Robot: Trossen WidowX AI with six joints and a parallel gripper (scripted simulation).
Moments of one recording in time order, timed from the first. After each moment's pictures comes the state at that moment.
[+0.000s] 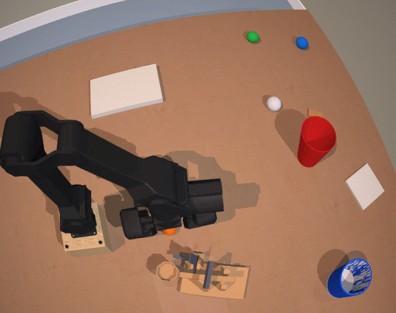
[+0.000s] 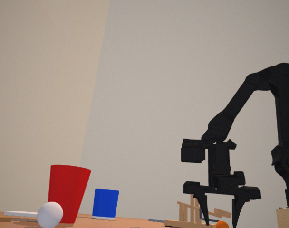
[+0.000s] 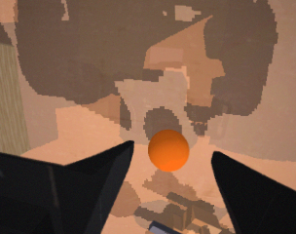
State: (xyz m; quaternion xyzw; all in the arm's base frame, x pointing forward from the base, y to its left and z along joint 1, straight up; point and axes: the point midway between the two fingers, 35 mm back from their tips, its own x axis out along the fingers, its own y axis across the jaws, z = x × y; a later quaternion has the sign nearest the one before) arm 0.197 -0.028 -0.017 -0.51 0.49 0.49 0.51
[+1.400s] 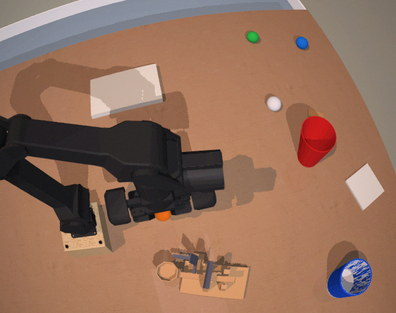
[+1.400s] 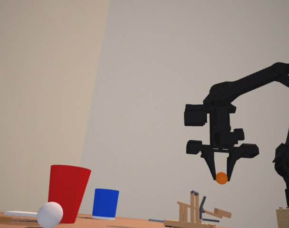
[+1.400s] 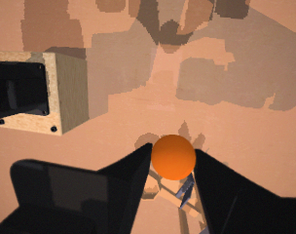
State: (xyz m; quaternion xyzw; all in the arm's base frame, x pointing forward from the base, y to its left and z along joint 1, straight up) arm 0.188 -0.029 0.095 -0.51 0.49 0.49 0.51
